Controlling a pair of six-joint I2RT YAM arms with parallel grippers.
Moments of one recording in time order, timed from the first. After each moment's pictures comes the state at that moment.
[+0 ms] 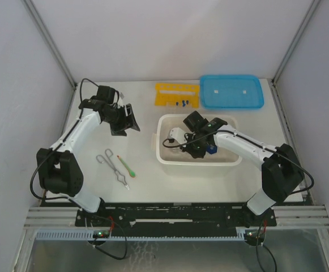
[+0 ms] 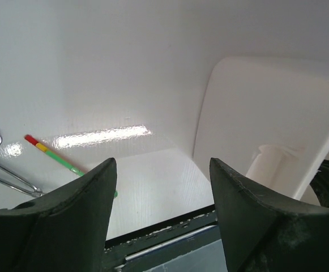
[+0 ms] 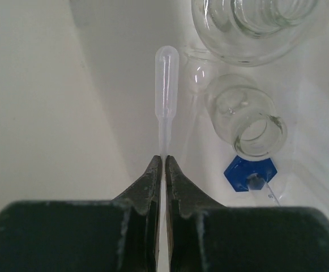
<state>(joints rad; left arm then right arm) -0.19 1.59 1.38 -0.88 0.31 -0.44 0.70 1.57 1.20 -0.87 -0.21 -0.59</state>
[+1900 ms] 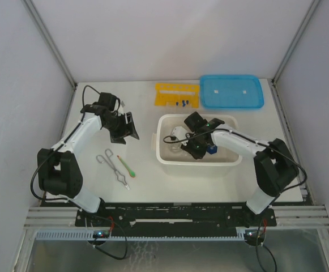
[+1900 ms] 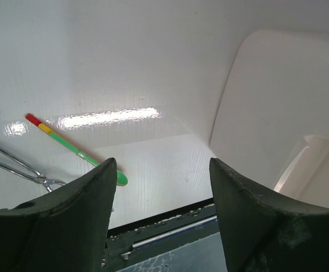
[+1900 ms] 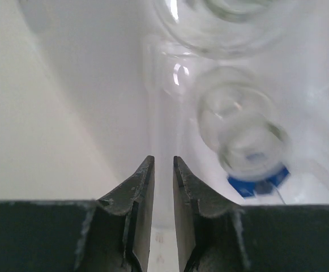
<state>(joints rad) -0.19 1.57 1.27 -0.89 0.31 -0.42 0.66 1.69 1.17 -0.80 -0.18 -0.52</state>
